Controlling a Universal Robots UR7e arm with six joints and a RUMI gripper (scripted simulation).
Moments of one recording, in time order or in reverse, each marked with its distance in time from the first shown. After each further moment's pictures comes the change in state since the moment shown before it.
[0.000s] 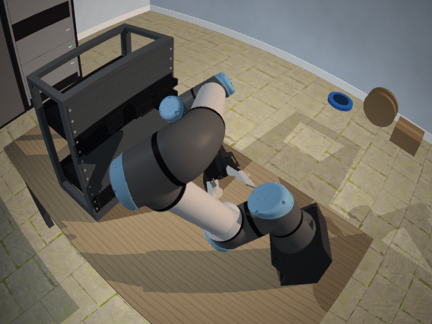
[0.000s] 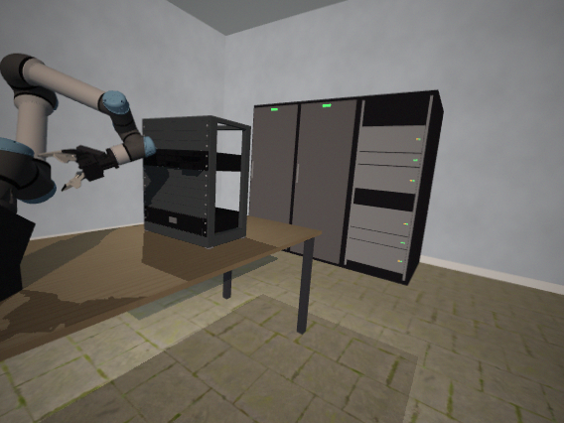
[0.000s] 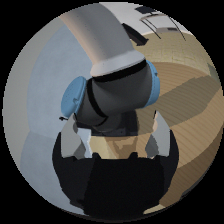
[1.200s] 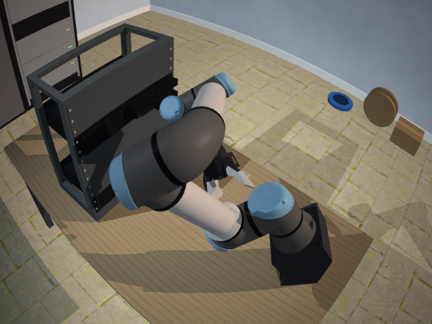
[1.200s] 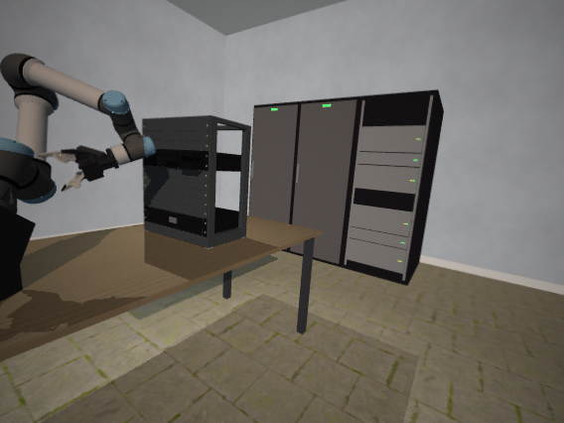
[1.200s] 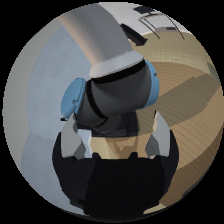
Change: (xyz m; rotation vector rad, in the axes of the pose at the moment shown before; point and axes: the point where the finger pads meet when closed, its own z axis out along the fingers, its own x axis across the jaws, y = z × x) arm 0.001 -0.001 0.001 0.009 0.004 0.014
